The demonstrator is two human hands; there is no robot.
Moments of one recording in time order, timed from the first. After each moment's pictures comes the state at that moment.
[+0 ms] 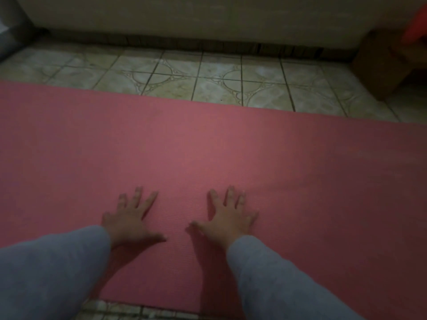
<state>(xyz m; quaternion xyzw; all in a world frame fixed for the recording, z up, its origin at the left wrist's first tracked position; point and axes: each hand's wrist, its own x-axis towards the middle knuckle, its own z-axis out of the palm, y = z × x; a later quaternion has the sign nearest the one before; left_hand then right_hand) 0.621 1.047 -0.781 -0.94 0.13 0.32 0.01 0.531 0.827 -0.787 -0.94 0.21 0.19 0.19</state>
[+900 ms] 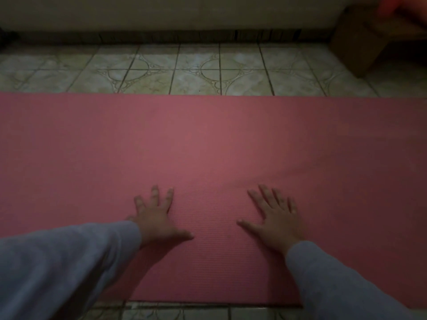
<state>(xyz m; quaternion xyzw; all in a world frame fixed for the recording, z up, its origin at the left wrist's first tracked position) 0.571 0.952 -0.776 -0.93 0.13 0.34 0.00 0.435 0.692 -0.815 -0.97 0.18 0.09 0.10</state>
